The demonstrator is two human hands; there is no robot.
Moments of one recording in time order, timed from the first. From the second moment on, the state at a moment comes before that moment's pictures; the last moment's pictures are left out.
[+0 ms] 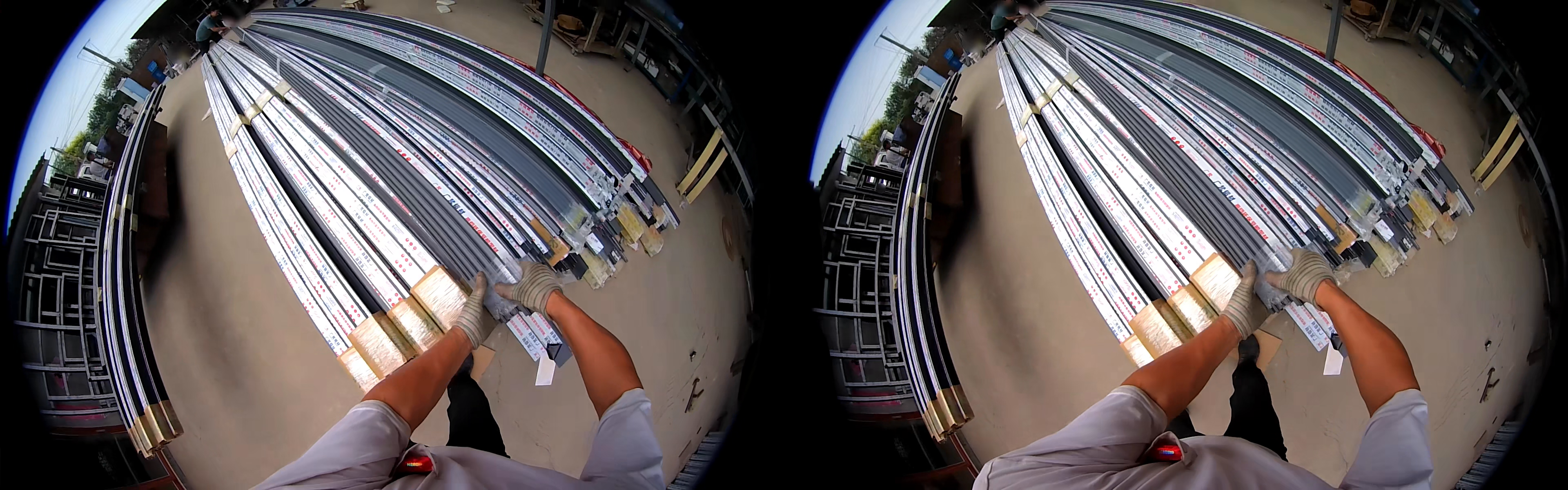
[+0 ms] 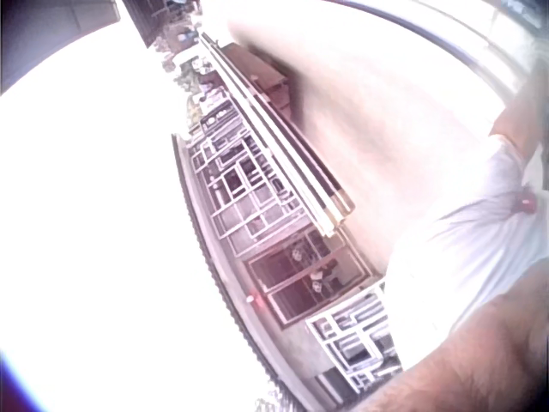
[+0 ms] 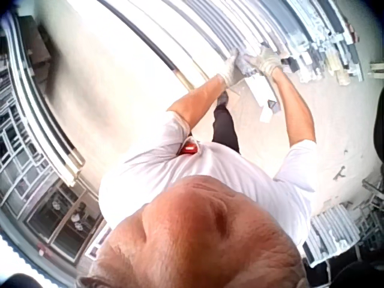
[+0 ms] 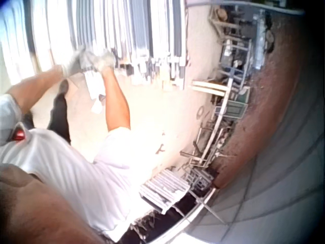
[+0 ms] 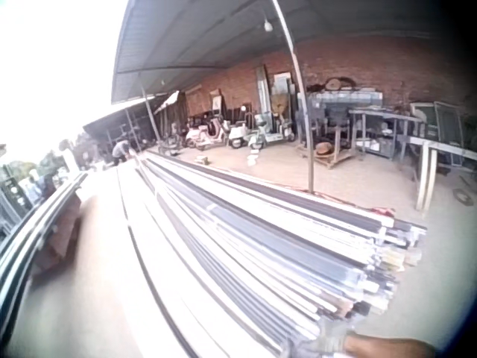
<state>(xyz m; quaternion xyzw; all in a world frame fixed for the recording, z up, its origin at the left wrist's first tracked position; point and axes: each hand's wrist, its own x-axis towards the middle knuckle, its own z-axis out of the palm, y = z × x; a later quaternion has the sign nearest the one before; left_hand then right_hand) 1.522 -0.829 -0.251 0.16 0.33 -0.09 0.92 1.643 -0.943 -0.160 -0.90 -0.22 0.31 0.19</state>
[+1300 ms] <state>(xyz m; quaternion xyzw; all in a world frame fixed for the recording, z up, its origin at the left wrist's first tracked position) 0.968 -0.697 -0.264 0.46 0.55 -0.03 0.70 1.249 -0.956 -0.346 -0.82 -0.04 0.44 0.35</state>
